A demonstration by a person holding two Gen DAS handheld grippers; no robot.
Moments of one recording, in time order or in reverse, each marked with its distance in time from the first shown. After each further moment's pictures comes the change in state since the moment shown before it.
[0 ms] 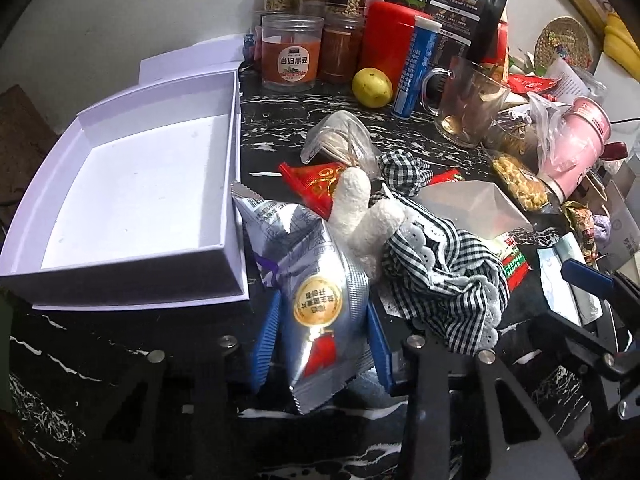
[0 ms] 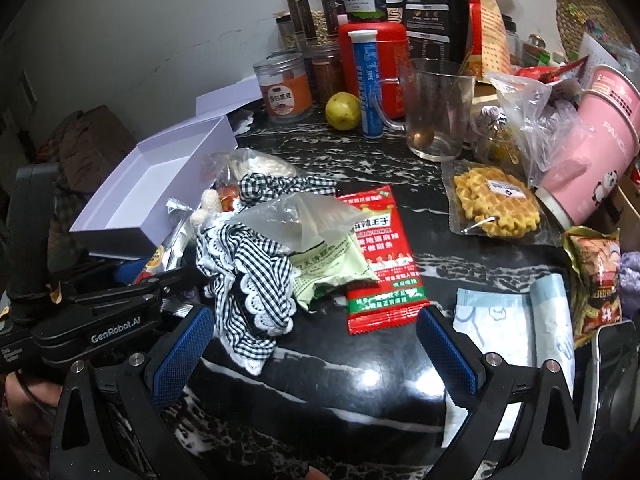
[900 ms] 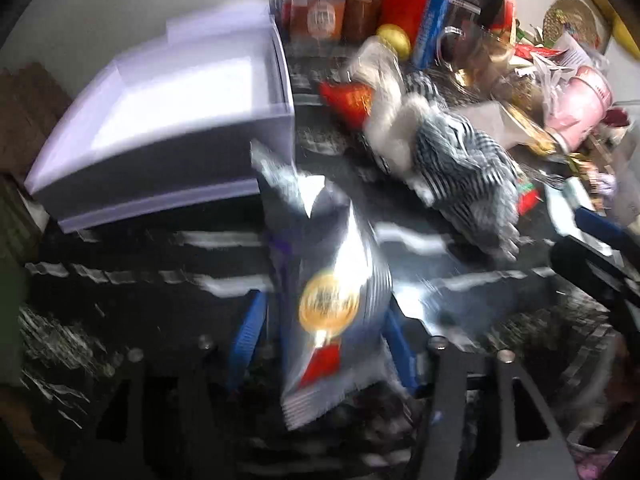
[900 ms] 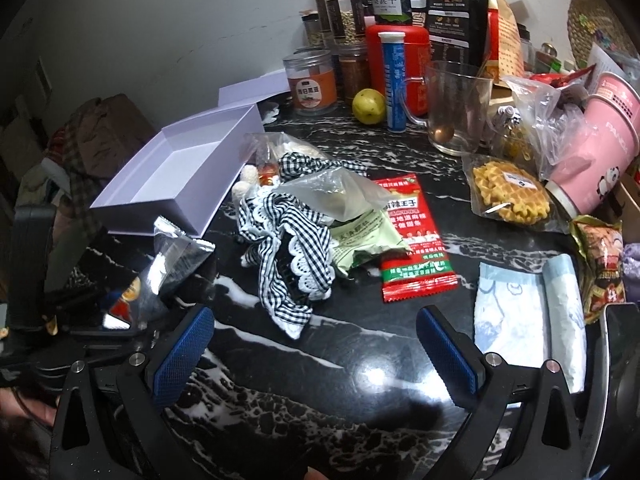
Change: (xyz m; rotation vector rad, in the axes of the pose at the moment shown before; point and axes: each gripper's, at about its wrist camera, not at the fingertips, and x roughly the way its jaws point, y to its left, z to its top) left arm -0.021 0.016 -0.050 0.006 0.083 0.087; right arm -0.015 0.024 -0.022 -0.040 -0.002 0.024
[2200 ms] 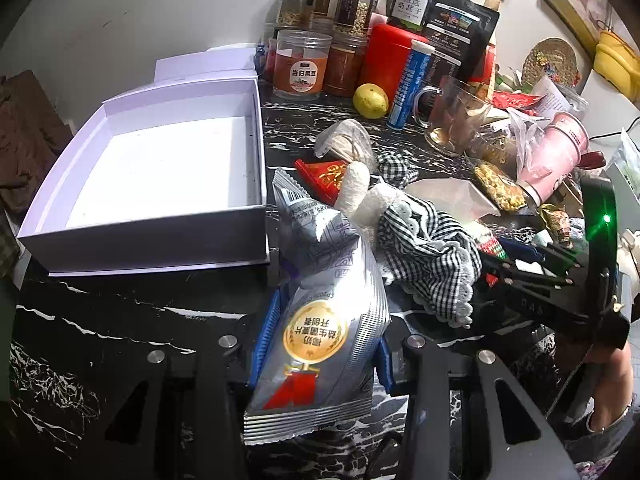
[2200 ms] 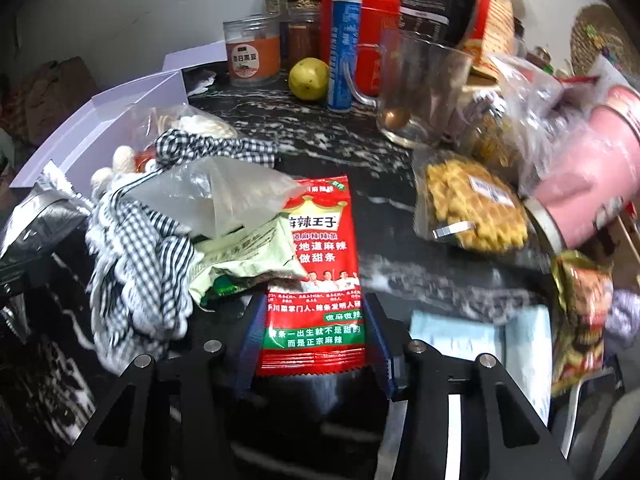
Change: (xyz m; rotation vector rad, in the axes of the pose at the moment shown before) left arm -0.018 -0.002 0.030 -0.043 -0.131 -0.142; right arm 0.059 -0.052 0.016 -0.071 0.083 -0.183
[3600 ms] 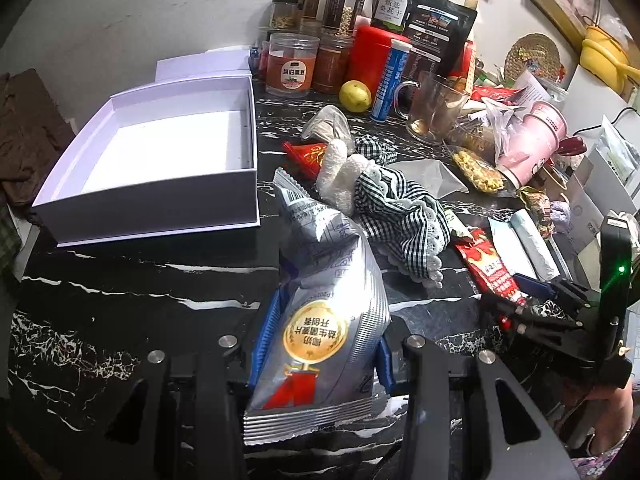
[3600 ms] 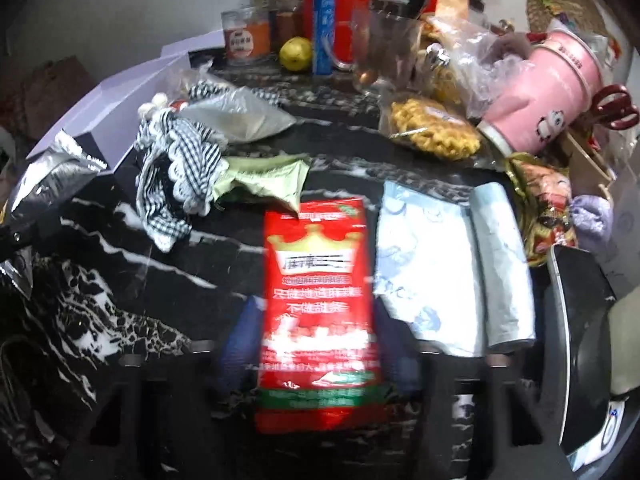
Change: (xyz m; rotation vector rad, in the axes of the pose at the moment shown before) left arm -0.025 -0.008 -0.028 0.010 -0.012 -0.018; right arm -0.039 0.003 -0.065 0.052 0.019 -0.035
